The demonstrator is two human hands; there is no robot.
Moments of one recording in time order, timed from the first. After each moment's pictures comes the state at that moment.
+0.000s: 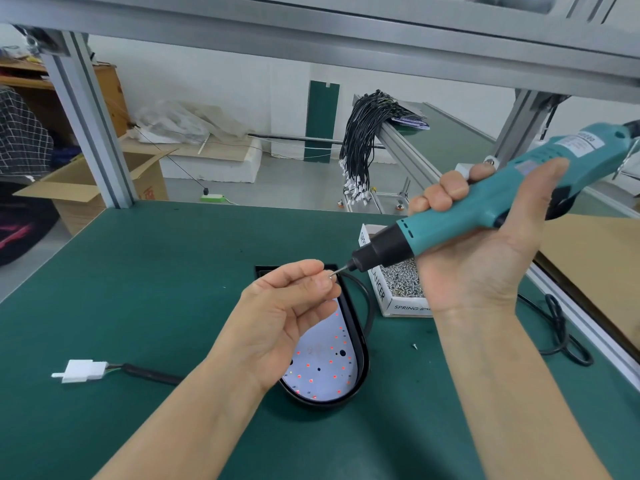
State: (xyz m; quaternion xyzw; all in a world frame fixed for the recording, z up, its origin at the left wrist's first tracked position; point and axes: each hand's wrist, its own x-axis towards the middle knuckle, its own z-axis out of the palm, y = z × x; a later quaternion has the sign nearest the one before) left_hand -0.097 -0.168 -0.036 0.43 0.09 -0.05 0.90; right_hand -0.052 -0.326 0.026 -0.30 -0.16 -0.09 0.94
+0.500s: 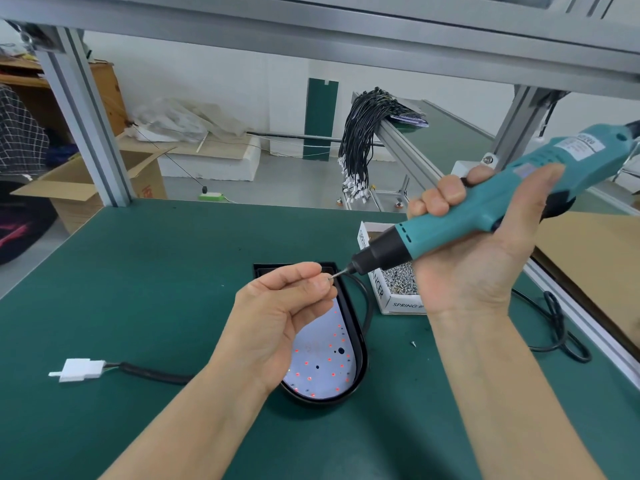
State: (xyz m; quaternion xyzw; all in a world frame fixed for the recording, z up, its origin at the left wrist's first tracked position) left_hand -0.101 -0.171 -0.039 0.45 0.11 0.00 0.89; right_hand -0.051 -0.325 0.020 -0.31 -0.18 -0.11 0.92
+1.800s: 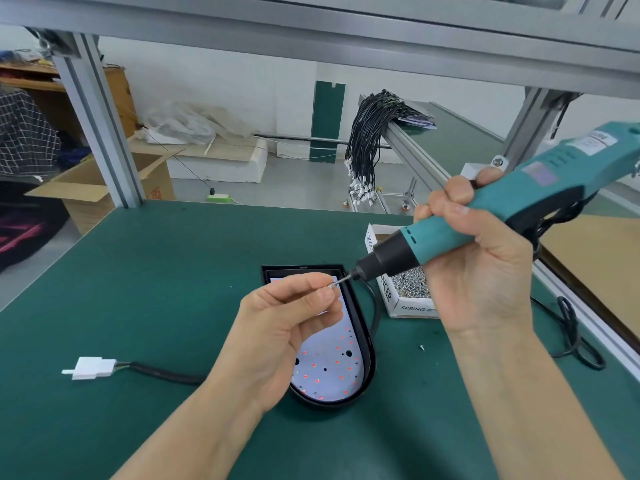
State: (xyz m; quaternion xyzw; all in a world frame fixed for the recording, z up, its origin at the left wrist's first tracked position) left_hand -0.113 -0.168 -0.041 0.47 0.04 0.01 0.88; right_hand -0.056 -0.330 0.017 -0.33 -0.23 -0.05 0.91
